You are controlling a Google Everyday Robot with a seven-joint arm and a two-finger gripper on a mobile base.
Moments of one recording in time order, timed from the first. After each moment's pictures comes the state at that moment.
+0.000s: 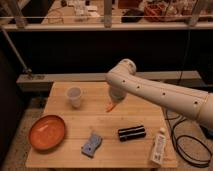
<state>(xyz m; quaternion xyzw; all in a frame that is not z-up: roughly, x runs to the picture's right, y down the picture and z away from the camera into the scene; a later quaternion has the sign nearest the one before) 0.064 0.069 0.764 -0.24 -0.06 -0.12 0.96</state>
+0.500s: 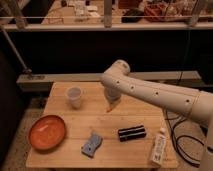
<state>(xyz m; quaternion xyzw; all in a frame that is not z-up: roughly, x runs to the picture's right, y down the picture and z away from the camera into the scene) 0.035 0.068 0.774 -0.24 -0.06 -0.14 0.96</state>
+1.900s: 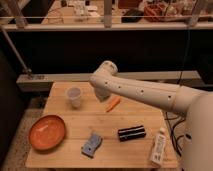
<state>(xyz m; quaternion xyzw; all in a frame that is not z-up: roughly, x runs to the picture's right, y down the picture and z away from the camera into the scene) 0.002 0.057 0.803 -0.21 -0.08 -0.19 0.96</state>
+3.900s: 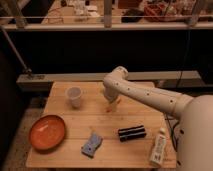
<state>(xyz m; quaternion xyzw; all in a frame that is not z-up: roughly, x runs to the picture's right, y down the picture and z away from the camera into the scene) 0.031 0.076 0.873 -0.22 -0.13 -0.21 0.94</state>
